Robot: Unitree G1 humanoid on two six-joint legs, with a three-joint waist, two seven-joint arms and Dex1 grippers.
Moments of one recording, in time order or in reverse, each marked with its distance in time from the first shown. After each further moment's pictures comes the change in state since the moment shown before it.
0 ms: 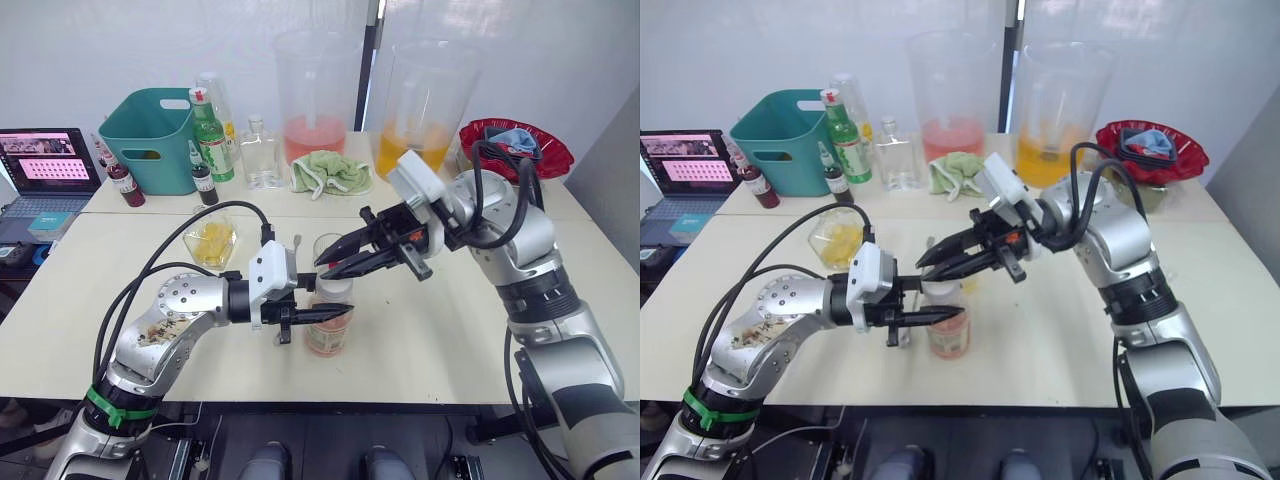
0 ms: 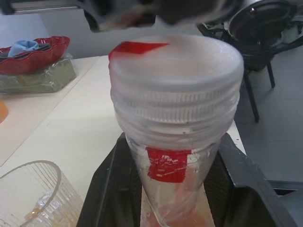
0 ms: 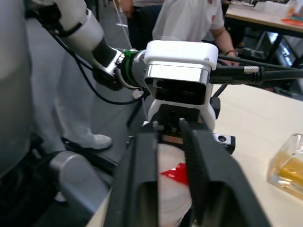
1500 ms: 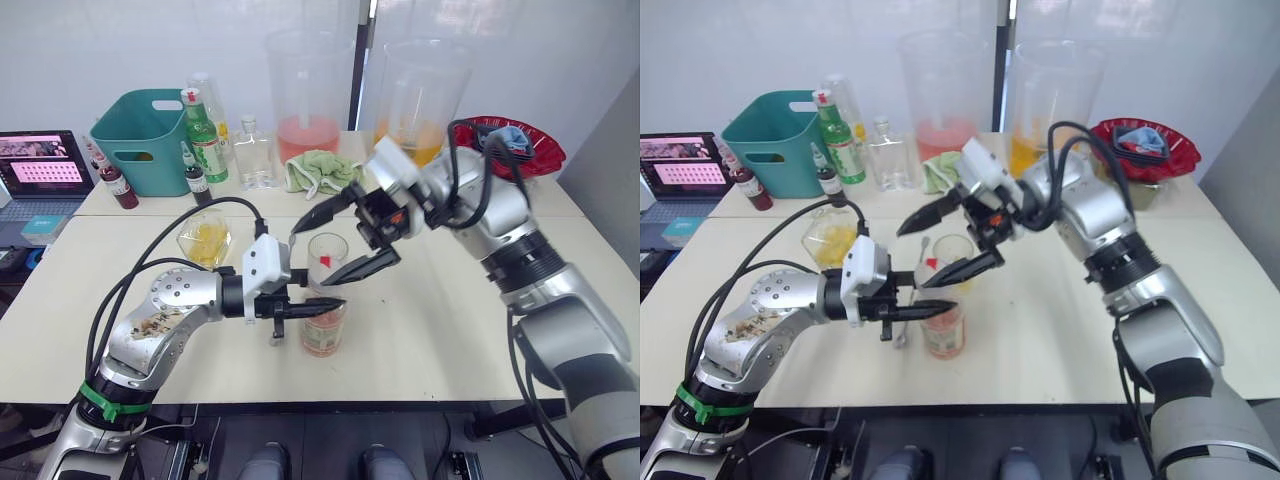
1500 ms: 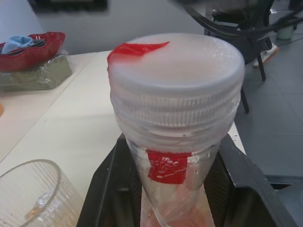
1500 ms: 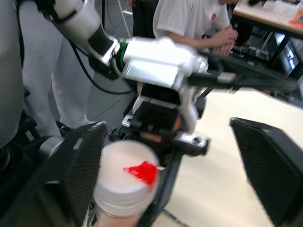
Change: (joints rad) left arm -0.025 0.024 0.000 0.017 -0.013 0.015 -0.019; right arm -0.205 -0.056 0.193 0.232 0.120 -0.242 0.012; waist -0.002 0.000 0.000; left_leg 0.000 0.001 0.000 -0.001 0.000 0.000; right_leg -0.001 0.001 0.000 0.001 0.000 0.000
